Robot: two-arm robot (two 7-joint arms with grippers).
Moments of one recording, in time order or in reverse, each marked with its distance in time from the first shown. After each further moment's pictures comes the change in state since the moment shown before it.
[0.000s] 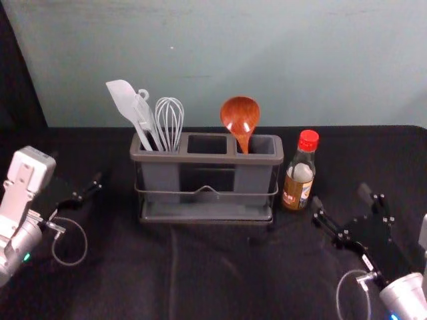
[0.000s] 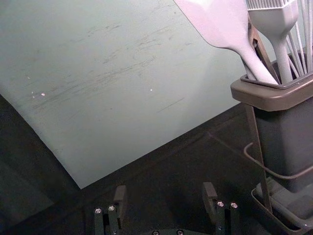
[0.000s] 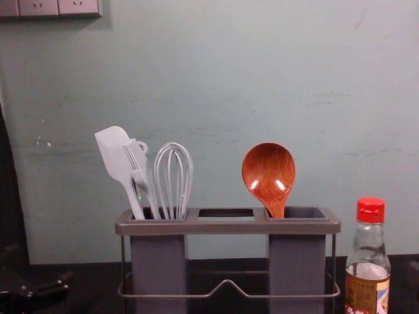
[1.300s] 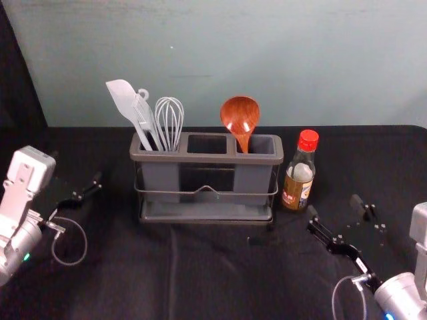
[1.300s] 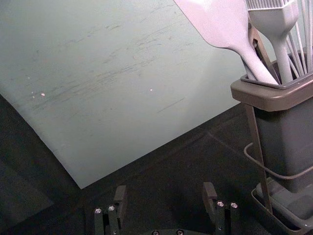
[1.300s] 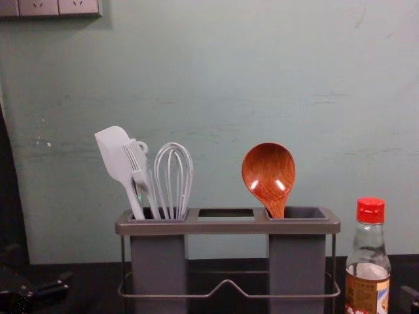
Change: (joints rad) left arm 0.000 0.000 0.000 0.000 0.000 0.000 0.000; right arm 0.024 -0.041 0.025 0.035 0.039 0.121 0.054
